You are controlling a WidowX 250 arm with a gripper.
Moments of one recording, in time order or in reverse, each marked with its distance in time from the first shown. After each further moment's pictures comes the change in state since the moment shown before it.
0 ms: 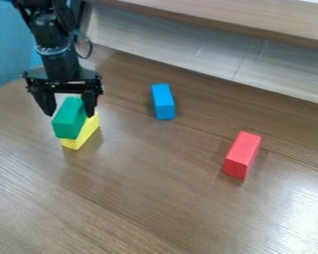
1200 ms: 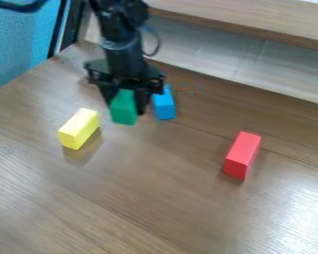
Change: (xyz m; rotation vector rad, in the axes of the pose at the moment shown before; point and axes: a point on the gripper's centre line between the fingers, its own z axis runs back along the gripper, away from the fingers) arm -0.012 -0.092 0.030 -0.067 -0.083 -0.223
